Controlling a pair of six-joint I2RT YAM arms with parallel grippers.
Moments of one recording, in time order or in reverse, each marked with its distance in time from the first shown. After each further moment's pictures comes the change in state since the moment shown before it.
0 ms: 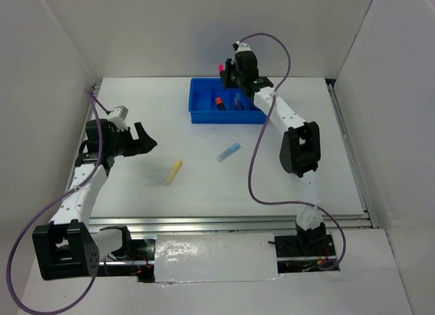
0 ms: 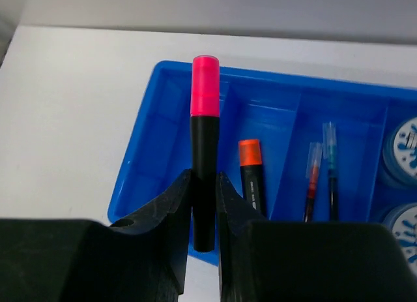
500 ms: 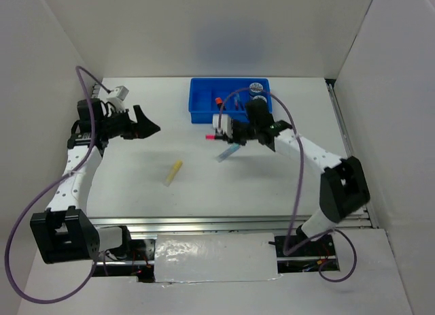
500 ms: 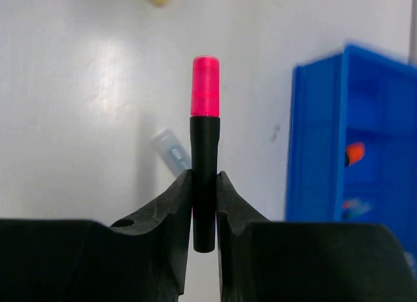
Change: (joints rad) left arm -0.020 0.135 0.288 -0.116 0.303 0.071; right arm 0.140 -0.745 -1.040 -0.040 -0.520 -1.389
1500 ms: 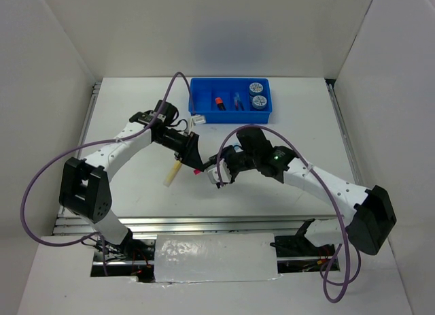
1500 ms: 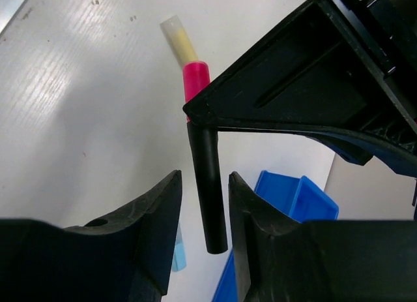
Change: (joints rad) left arm -0.478 0.360 0.223 -0.481 0.275 0.315; right arm 0.247 -0.198 -0.077 -0.044 -0.005 -0.222
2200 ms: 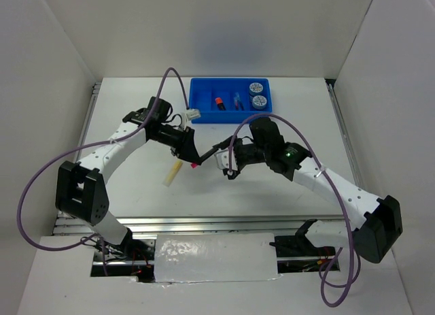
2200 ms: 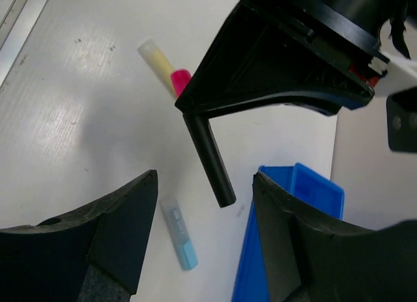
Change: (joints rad) left arm 0.048 -0.033 -0.009 0.083 -0.056 -0.025; right arm -0.084 -0.068 0.032 0.008 -0.087 0.186
